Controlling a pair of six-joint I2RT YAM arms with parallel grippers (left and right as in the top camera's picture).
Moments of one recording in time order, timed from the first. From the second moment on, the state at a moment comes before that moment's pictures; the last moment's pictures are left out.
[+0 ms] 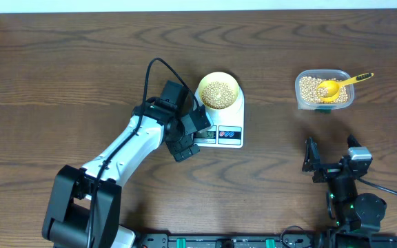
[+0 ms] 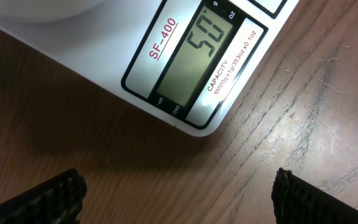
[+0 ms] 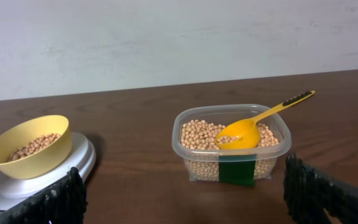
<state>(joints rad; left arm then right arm) -0.39 1.64 1.01 -0.71 0.16 0.73 -0.13 0.01 0.01 -0.05 -0.23 0.09</state>
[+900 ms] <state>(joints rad) -0.39 1.64 1.01 -0.75 0.16 0.73 -0.13 0.01 0.01 -0.05 -0.23 0.09</state>
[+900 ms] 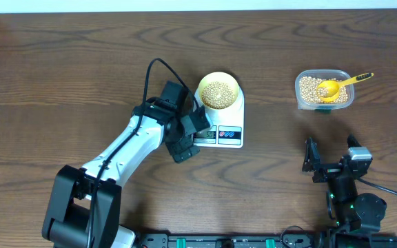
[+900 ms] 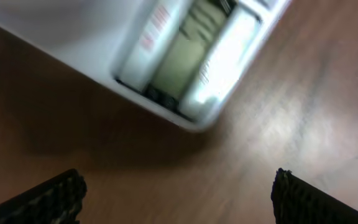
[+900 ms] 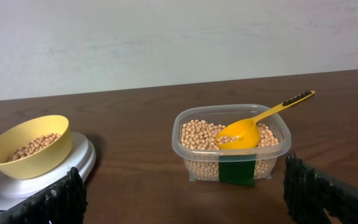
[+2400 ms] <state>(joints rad) -0.30 0.46 0.26 -0.41 0.13 0.72 -0.13 0.01 0.01 -0.05 -0.23 0.09</state>
